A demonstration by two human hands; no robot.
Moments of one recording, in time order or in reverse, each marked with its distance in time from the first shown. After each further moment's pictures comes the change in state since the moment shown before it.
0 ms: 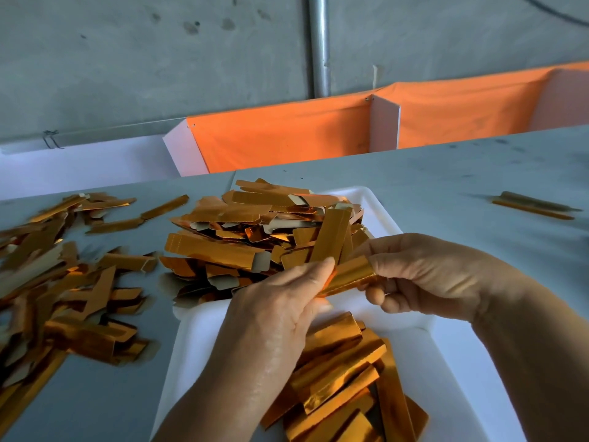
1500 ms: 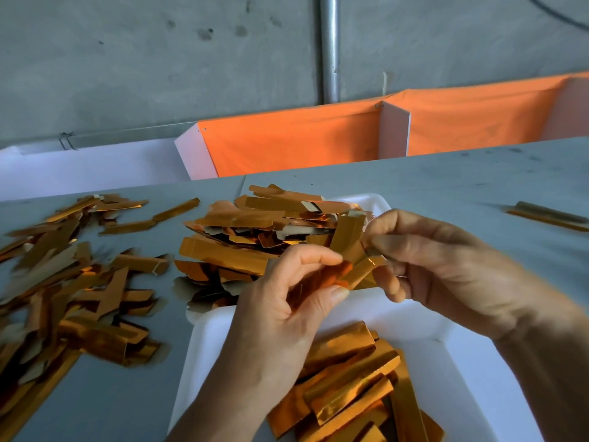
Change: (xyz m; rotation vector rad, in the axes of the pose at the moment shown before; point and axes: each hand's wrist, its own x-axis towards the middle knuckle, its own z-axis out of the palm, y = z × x) left_hand 0.000 -0.007 -0.007 -0.716 0.049 -0.158; right_hand -0.006 -0.004 0.008 0.119 -0.034 -0.428
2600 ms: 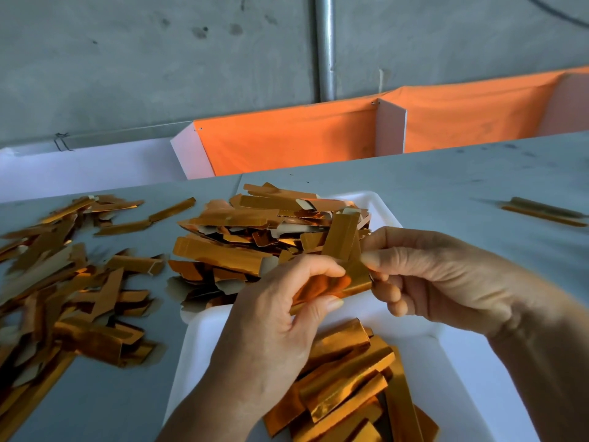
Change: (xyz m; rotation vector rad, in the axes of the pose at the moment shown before) left_hand -0.003 0.003 0.001 0.274 -0.006 0.076; right_hand -0.001 -0.001 -0.002 0.064 -0.004 0.253
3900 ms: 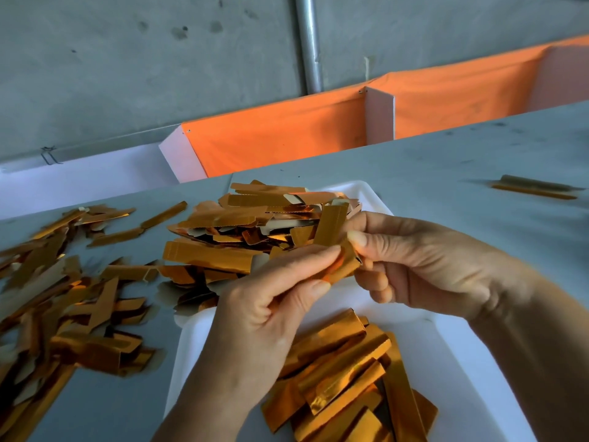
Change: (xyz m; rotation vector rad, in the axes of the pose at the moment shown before) left_hand 0.003 -0.007 0.000 -0.199 -0.009 0.127; right_hand 0.005 0.010 -0.003 0.093 -0.099 -0.072
